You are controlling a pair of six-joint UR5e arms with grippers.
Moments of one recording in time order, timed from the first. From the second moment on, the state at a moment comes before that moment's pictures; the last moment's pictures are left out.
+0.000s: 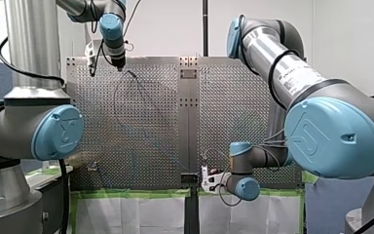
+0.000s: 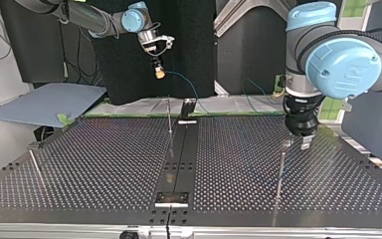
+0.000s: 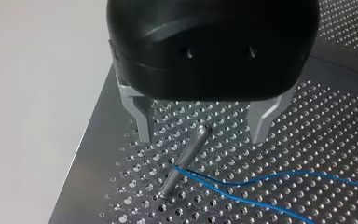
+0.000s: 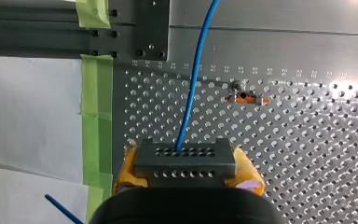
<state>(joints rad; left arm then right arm) -0.14 -1.49 -1.59 -3.45 -1.89 -1.76 2.12 -0.67 2.01 -1.20 1.47 1.52</state>
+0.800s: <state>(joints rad) -0.16 -1.49 -1.59 -3.39 -1.84 -1.66 2.13 -0.67 2.01 -1.20 1.47 1.52</state>
